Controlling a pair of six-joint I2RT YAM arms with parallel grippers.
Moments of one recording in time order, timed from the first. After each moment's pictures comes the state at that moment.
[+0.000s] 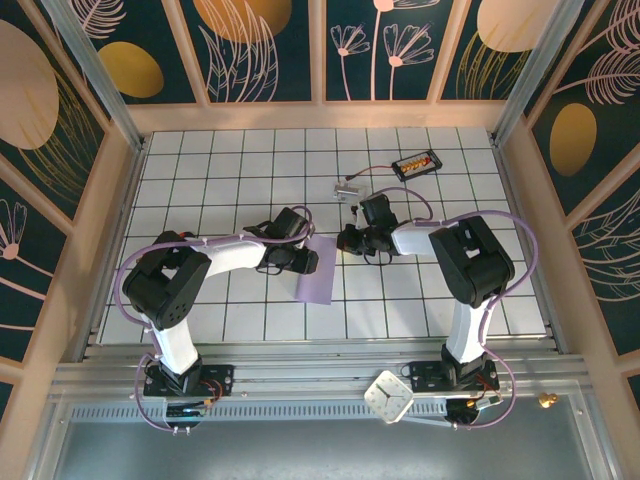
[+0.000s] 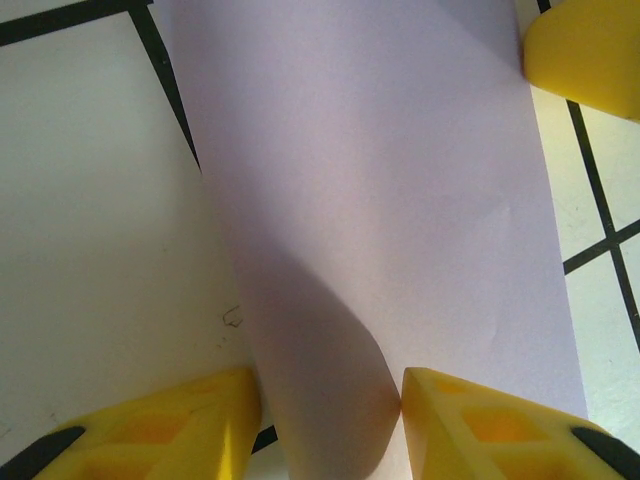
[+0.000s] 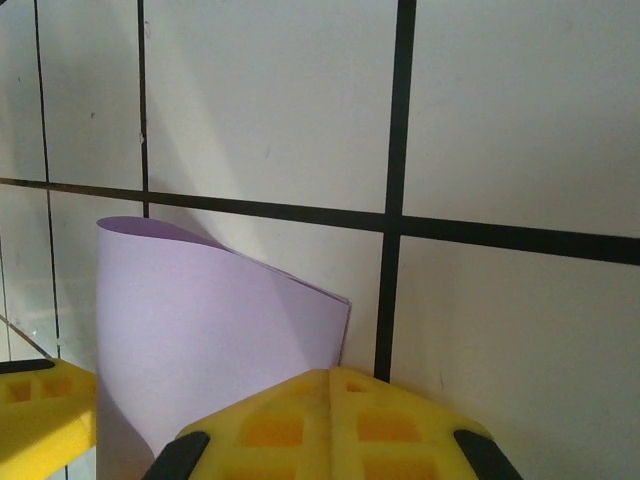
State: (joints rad) left arm -0.66 1.81 0.98 -0.27 0.15 -0.38; right arm 0.50 1.88 0.94 0.03 -0.42 0.63
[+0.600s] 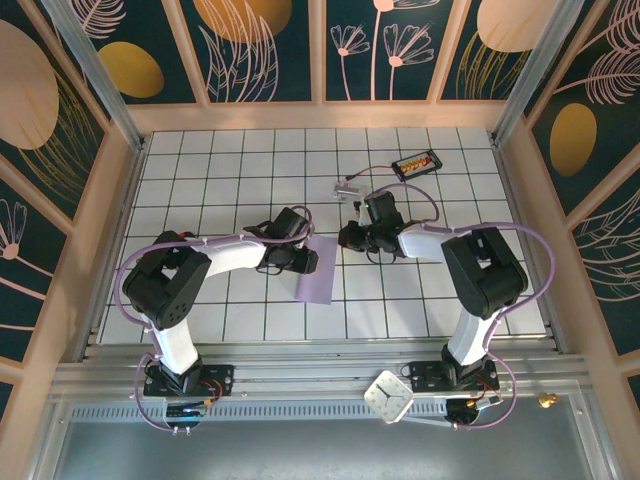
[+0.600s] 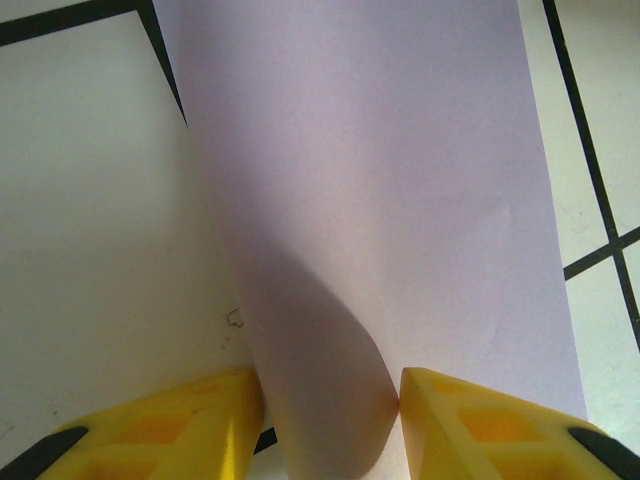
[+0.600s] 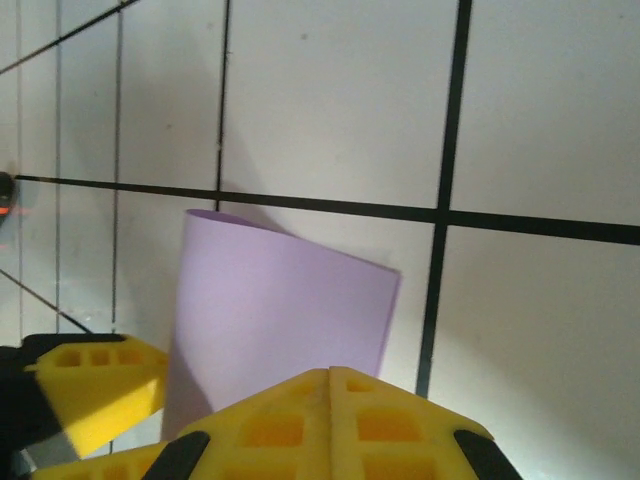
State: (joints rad) left arm -0.66 1.81 0.98 -0.27 0.15 -0.40; right arm 0.50 1.76 0.90 0.02 -0.42 0.63
